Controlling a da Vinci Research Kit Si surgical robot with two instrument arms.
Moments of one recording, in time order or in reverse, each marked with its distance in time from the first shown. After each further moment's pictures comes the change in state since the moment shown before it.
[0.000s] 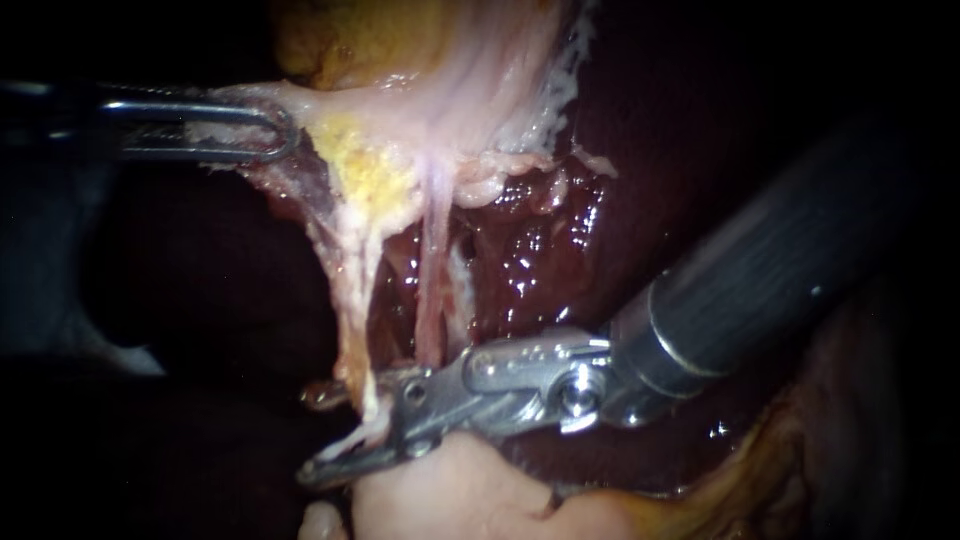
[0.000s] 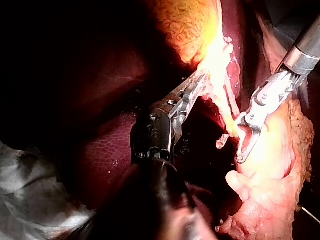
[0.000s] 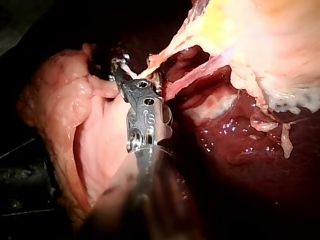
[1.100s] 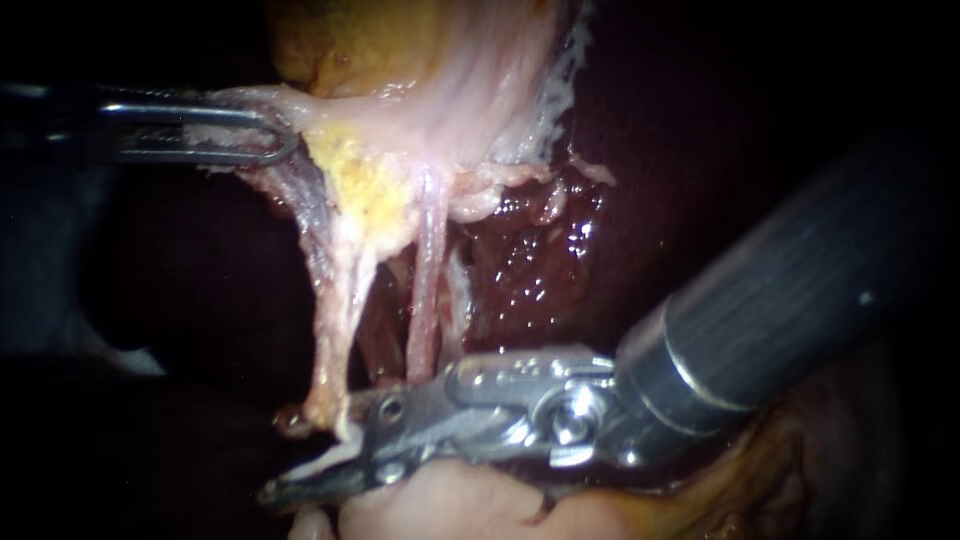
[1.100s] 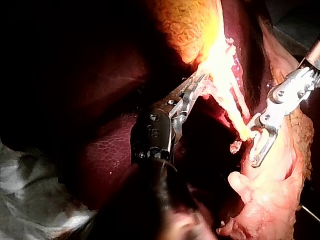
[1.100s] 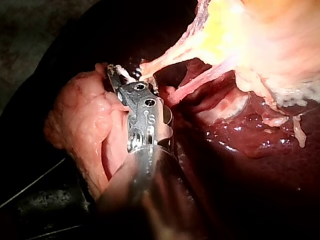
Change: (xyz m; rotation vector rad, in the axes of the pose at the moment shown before) right arm 0.005 -0.004 0.000 0.021 0.024 0.086; left arm 0.000 0.000 0.000 -0.001 -0.001 0.001
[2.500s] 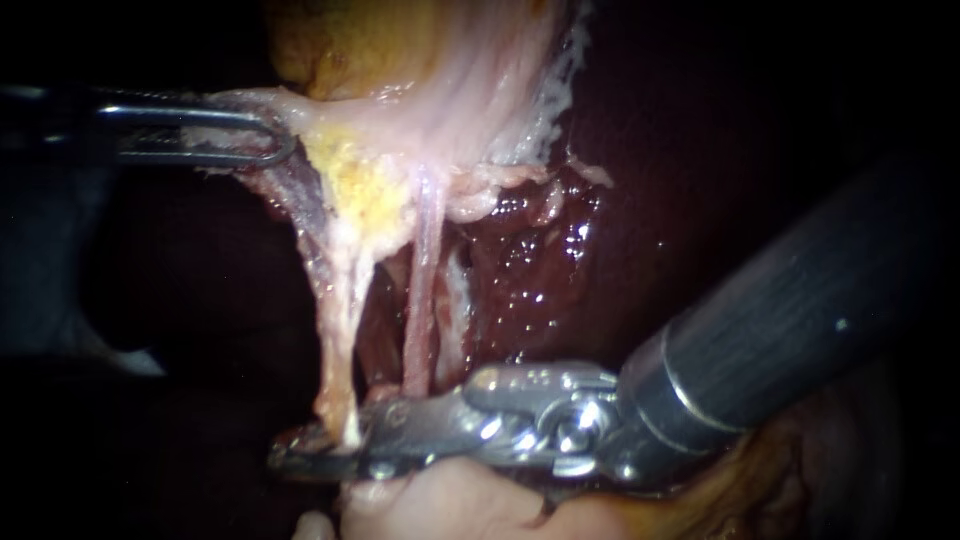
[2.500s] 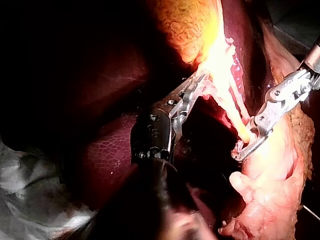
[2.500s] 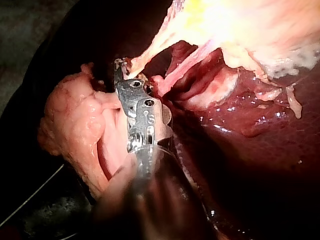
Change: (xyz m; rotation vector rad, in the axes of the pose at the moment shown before) right arm -0.003 0.001 -0.001 -0.009 -0.040 0.117; left arm 0.000 0.000 0.000 0.001 -0.002 -0.001
